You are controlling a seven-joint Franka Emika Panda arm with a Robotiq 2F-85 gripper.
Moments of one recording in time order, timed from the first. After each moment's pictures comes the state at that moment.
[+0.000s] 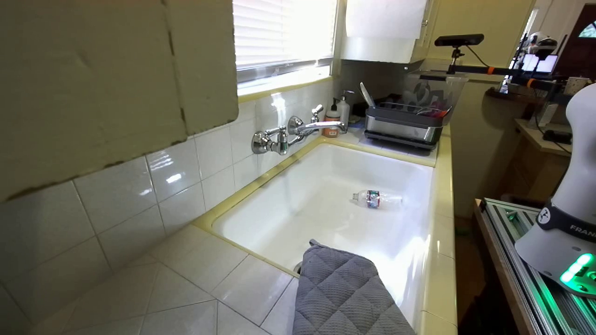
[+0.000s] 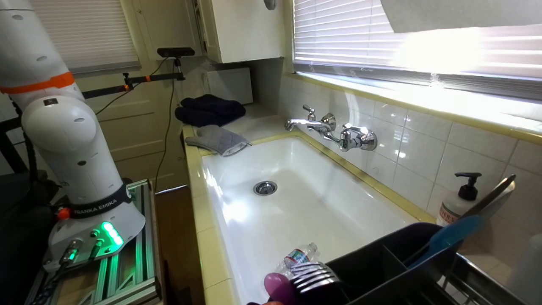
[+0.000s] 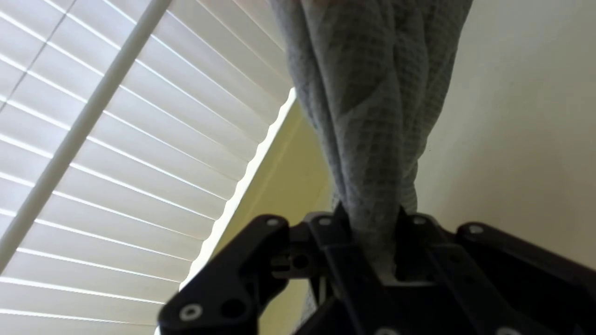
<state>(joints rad) 0.24 -0.12 0.15 -1.50 0.13 2.56 -0.69</state>
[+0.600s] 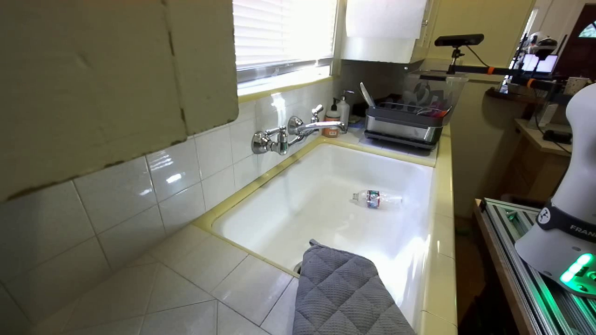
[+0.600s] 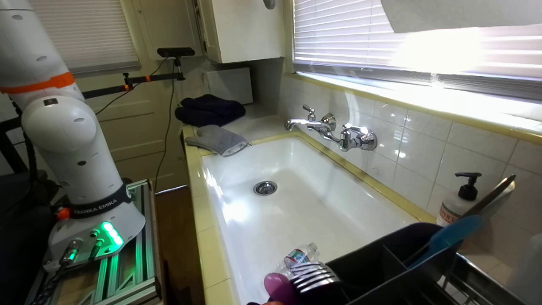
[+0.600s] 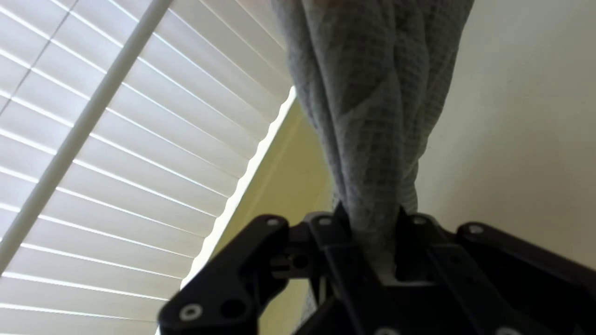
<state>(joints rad) 0.24 -0.12 0.15 -1.49 0.13 2.55 -0.68</state>
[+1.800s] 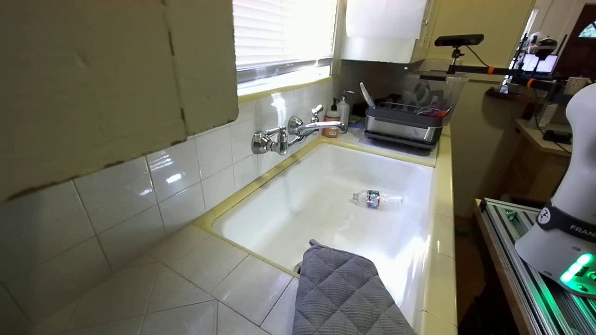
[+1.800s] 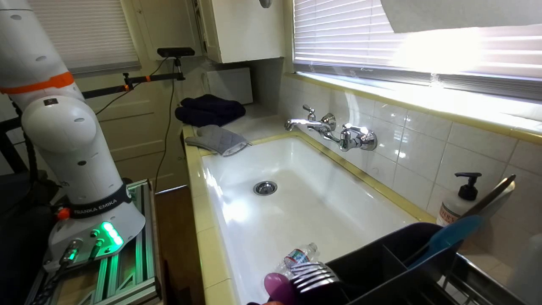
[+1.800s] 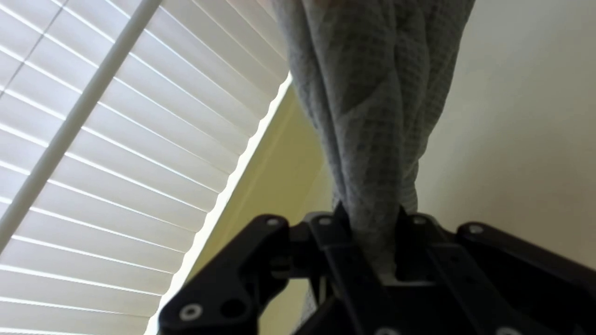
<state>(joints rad) 0.24 -0.13 0.16 -1.46 0.13 2.48 -0.67</state>
